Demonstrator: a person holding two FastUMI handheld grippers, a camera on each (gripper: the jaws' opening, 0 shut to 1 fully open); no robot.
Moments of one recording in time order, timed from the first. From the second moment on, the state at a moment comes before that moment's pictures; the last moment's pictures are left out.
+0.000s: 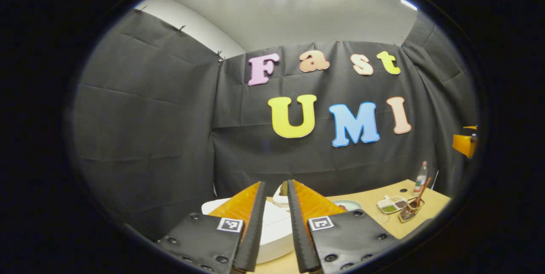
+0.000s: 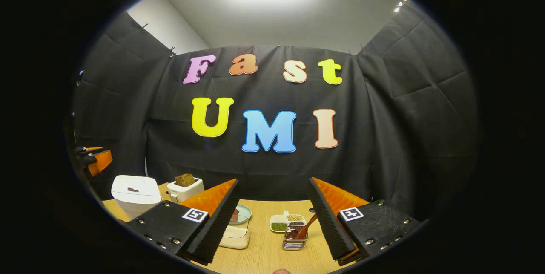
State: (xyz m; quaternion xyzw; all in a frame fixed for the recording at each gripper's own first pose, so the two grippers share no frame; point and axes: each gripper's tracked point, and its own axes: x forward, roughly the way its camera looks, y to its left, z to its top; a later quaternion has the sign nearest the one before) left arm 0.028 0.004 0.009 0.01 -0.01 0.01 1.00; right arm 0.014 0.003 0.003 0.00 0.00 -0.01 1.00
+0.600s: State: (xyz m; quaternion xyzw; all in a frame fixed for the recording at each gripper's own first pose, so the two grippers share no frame) left arm 0.088 0.041 -0.058 -0.03 0.06 0.03 1.00; right arm 0.013 0.000 0.002 -0.01 0.00 -0.03 1.00
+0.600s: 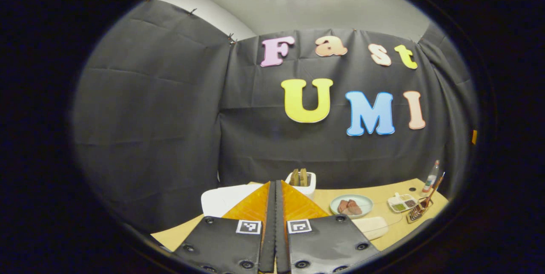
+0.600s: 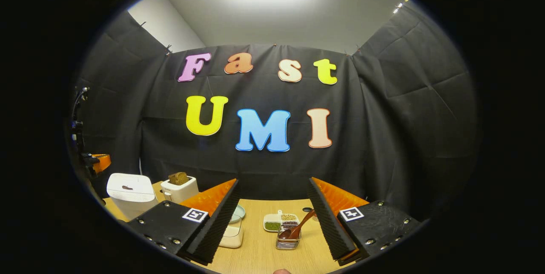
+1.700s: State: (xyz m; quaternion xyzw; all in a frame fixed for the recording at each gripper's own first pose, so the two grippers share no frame) left arm 0.150 0.067 -0.200 -0.05 0.20 0.04 0.98; right arm 0.004 -0.021 -0.008 -0.02 0.03 -0.07 1.00
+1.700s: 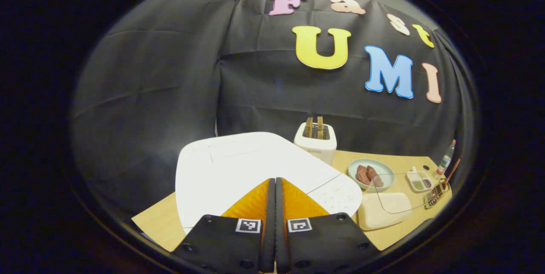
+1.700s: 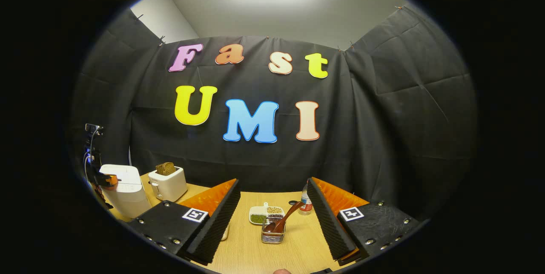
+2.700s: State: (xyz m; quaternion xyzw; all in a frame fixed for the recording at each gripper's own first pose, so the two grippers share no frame) left arm 0.096 0.102 0.010 -0.04 0.01 0.04 1.00; right arm 0.033 -0.022 -0.027 -0.01 0.04 -0.03 1.00
